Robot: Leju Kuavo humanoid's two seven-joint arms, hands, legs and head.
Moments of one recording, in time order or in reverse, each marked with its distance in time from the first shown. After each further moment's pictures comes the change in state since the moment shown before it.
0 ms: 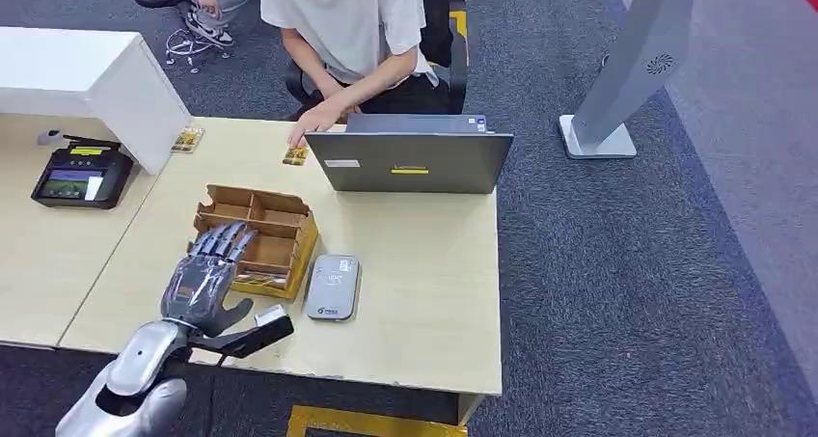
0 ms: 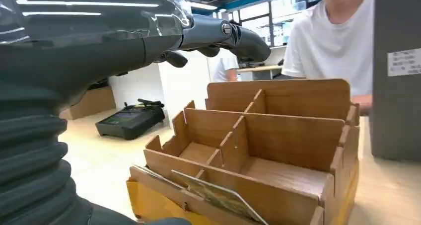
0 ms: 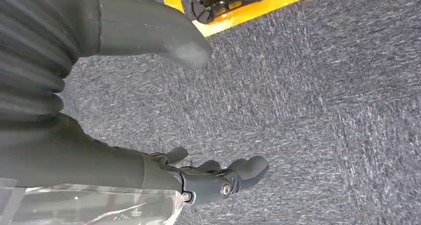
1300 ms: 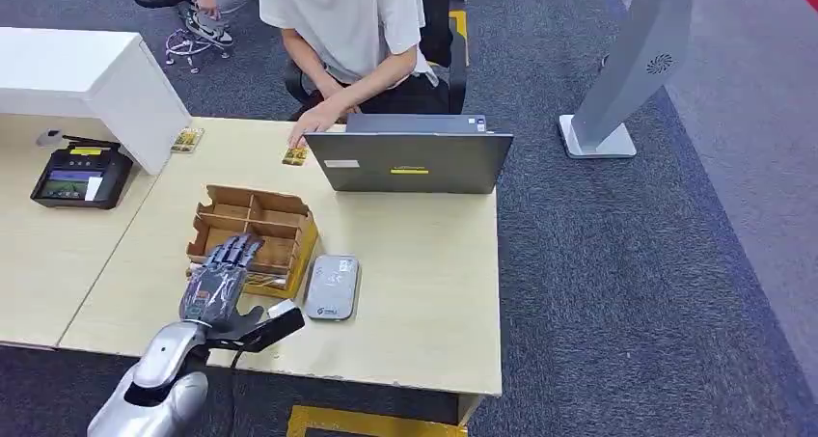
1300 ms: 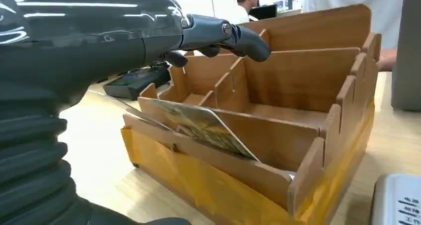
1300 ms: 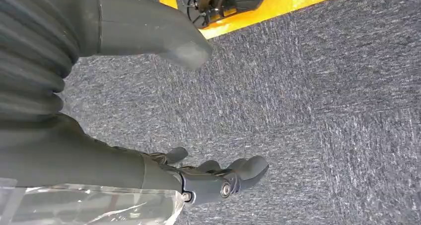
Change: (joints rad) left arm -0.040 -0.122 0.058 0.184 -0.016 -0.017 -0.045; right arm -0.018 0.000 0.012 0.000 0.023 0.023 0.000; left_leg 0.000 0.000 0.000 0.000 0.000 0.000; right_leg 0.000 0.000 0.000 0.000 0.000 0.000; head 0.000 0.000
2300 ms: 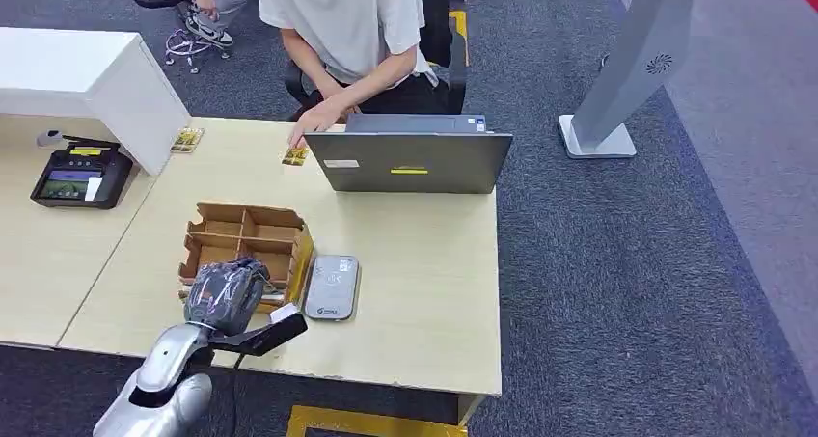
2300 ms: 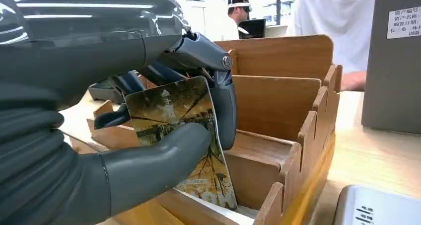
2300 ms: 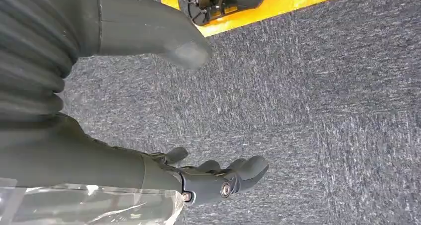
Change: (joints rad) left arm 0.006 -0.012 0.000 0.019 0.032 0.090 -0.046; right arm -0.001 0.000 0.011 0.000 0.019 -0.004 0.001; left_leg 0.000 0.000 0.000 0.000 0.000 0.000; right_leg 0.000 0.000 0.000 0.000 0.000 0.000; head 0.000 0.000
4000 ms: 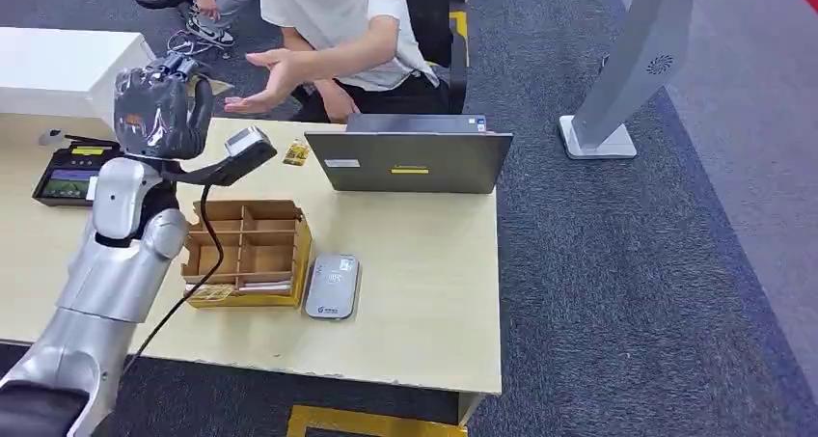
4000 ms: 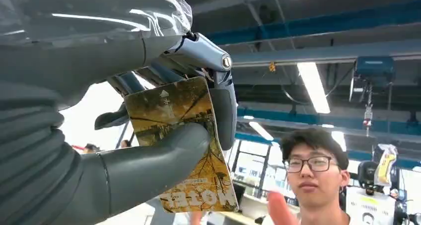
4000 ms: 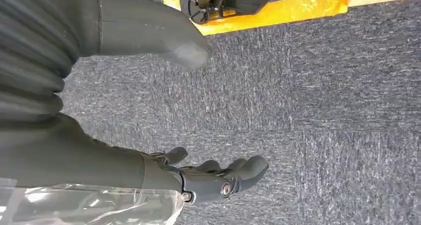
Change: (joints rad) left arm -0.595 0.018 0.005 0.108 -0.032 0.208 -0.061; right arm -0.050 0.018 0.068 0.000 0.095 0.002 0.065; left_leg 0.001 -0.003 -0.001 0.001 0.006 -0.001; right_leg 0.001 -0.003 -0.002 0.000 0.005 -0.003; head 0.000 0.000
